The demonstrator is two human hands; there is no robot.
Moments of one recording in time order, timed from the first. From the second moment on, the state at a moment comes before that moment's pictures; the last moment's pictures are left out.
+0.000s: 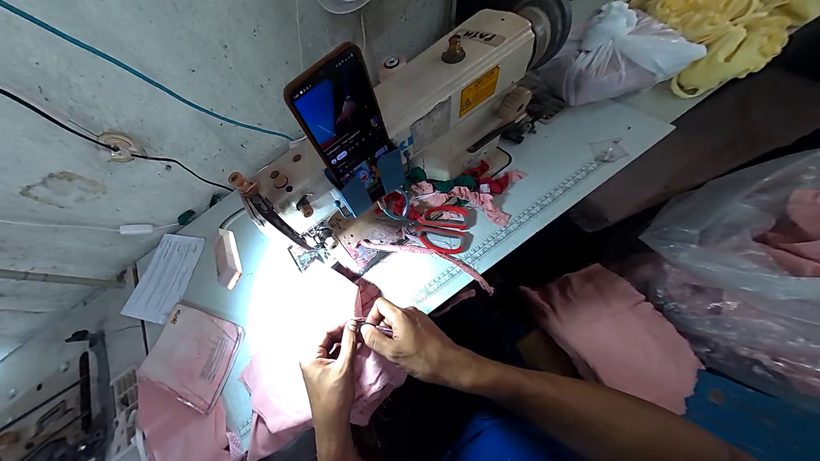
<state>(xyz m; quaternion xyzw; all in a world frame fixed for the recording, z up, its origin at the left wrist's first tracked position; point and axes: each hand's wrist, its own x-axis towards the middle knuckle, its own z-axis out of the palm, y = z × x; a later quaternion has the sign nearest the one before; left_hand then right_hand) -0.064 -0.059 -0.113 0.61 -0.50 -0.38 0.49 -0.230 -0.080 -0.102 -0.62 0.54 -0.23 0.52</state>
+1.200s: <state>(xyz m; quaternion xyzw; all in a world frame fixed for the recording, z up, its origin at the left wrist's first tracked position) -0.065 -0.060 -0.112 0.60 -0.50 -0.39 0.49 -0.232 -0.082 -0.101 -0.61 0.54 -0.22 0.53</state>
